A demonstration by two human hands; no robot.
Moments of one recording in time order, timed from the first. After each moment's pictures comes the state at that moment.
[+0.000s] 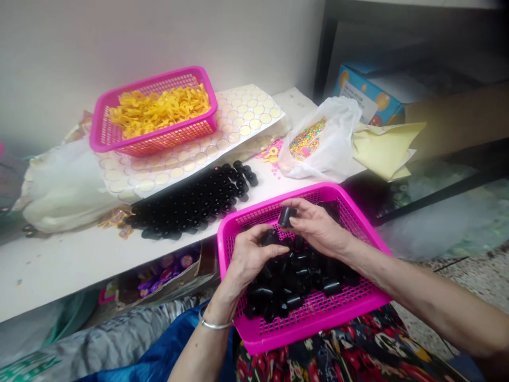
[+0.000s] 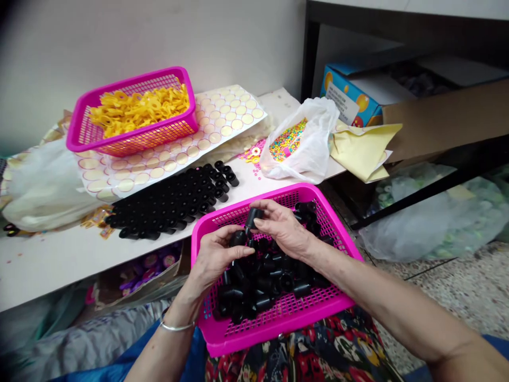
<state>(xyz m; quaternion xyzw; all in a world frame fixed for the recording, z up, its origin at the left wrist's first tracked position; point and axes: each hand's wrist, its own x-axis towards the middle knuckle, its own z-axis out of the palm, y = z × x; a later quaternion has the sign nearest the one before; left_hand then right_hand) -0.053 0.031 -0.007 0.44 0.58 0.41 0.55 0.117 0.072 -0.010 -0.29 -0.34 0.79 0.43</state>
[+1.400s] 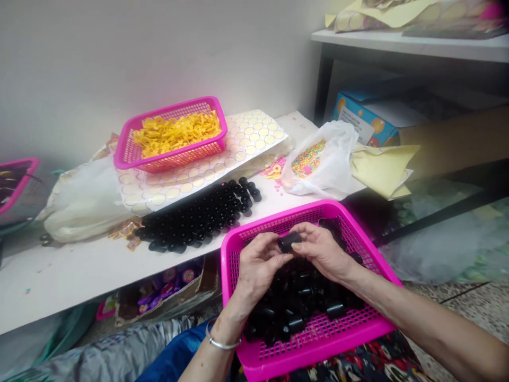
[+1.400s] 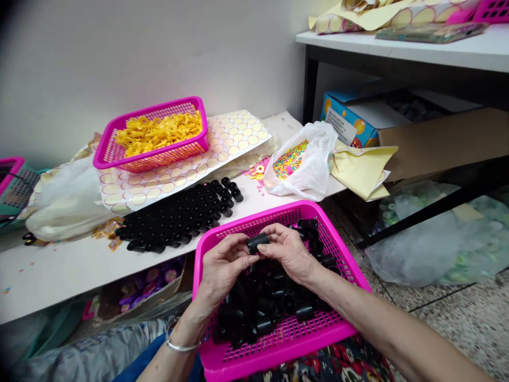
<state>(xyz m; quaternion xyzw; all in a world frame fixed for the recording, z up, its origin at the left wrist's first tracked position) -0.038 0.033 -0.001 0.47 0.52 0.51 0.49 0.119 0.061 -0.019 -0.34 -0.33 0.77 0.44</state>
